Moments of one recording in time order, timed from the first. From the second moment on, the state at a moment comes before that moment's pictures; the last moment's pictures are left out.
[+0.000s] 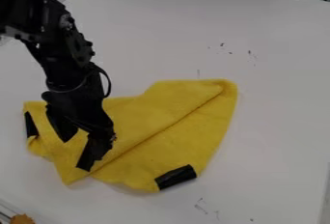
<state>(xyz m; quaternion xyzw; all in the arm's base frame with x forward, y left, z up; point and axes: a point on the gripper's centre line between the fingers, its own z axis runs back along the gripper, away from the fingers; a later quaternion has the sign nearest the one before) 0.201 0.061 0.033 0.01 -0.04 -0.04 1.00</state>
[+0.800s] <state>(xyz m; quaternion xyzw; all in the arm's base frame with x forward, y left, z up) 0.210 0.061 0.025 0.00 -0.04 -0.06 1.00</state>
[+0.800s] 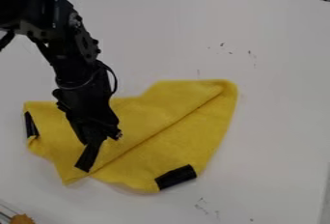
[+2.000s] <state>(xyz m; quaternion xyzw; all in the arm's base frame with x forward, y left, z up) 0.365 0.115 0.056 0.06 0.00 -0.24 0.97</state>
